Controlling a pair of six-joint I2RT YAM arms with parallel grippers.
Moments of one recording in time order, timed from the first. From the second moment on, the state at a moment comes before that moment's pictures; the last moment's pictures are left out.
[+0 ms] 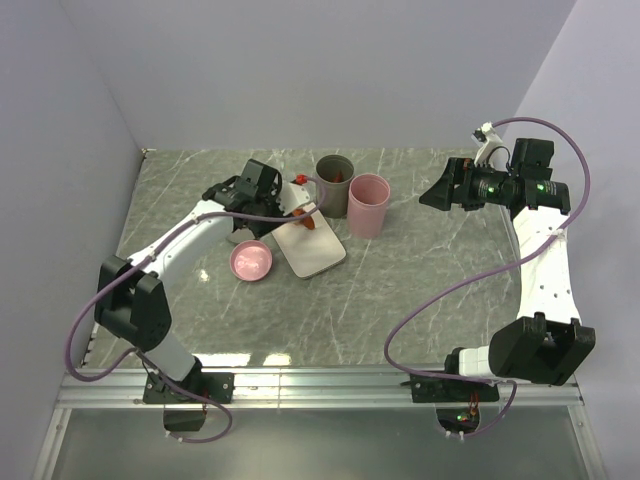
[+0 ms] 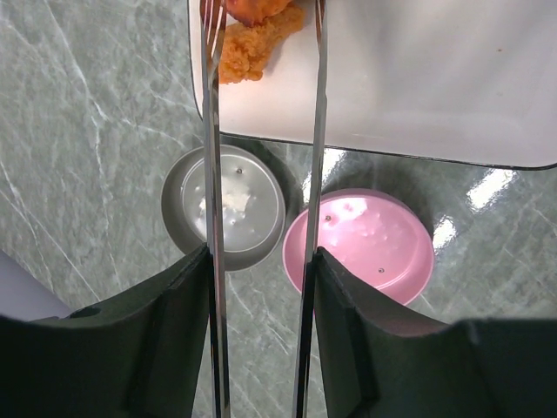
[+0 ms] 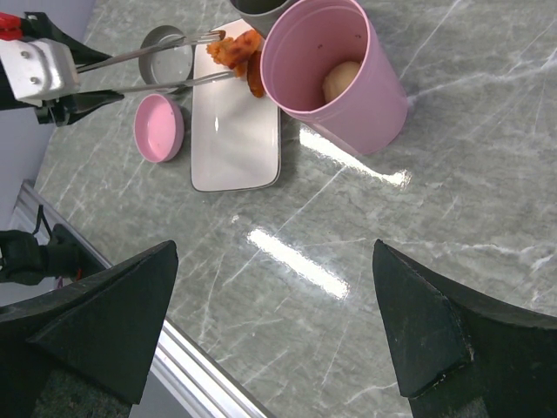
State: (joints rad) left arm -0.49 1.60 1.36 -0.69 -0.05 0.65; right arm -0.20 1.36 1.46 -0.89 -0.82 -0.07
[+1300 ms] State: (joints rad) left arm -0.49 1.68 1.39 -0.65 -0.09 0.66; right arm -0.20 1.37 1.46 -0.89 -0.82 -0.07
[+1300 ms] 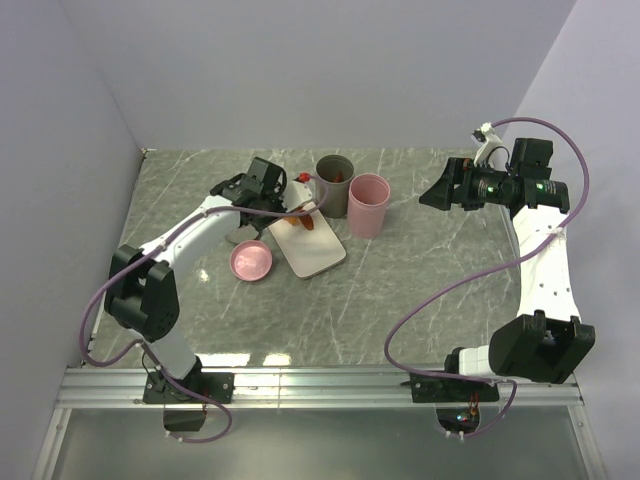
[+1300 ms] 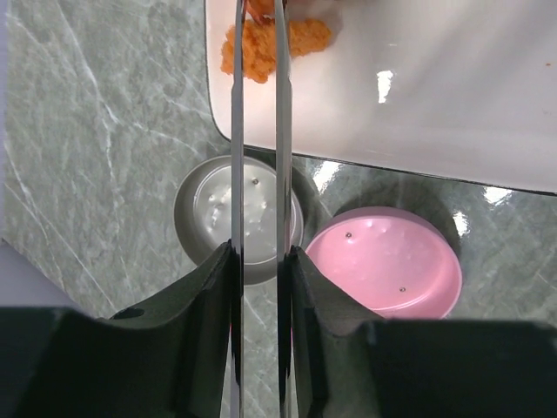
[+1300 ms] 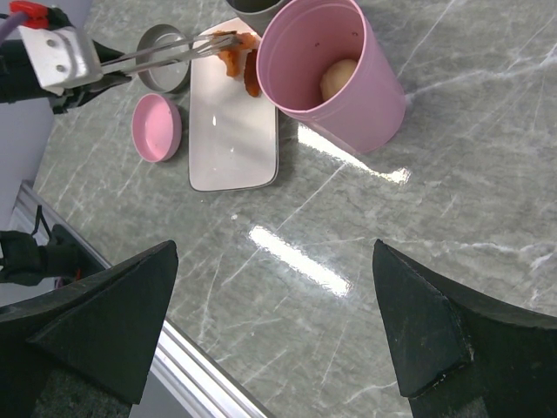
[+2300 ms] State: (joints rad) left arm -0.50 1.61 1.86 -0.81 0.00 0.47; right arm -0.20 1.37 1.46 -0.89 -0.82 -0.07
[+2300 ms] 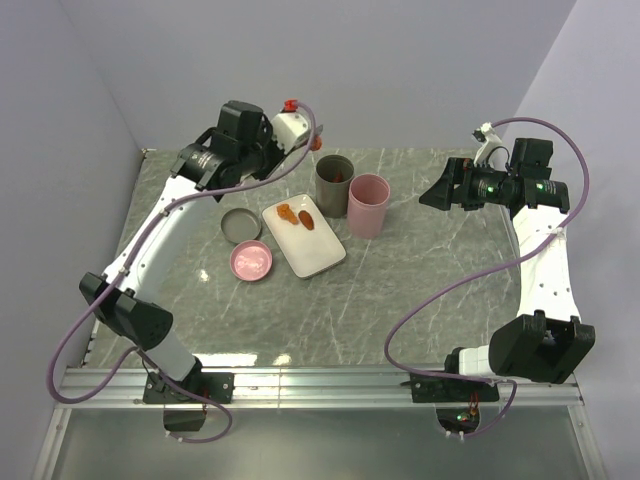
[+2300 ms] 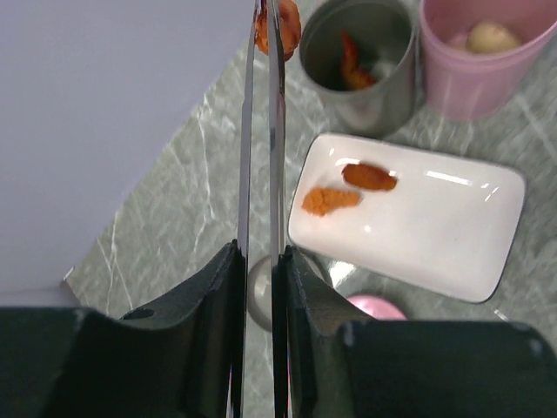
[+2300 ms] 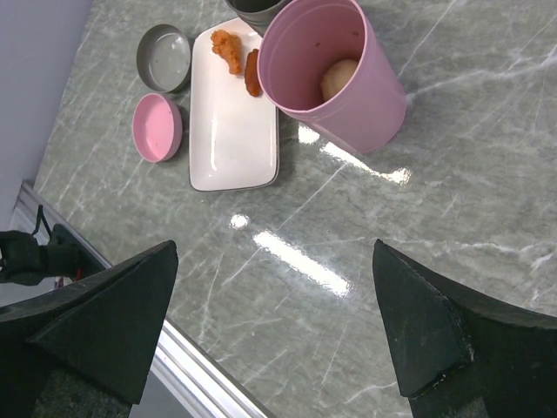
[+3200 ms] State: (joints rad) left arm -0.56 1.76 1.87 -0.76 0.02 0.37; right arm -0.20 1.37 1.46 -0.89 -0.82 -0.07
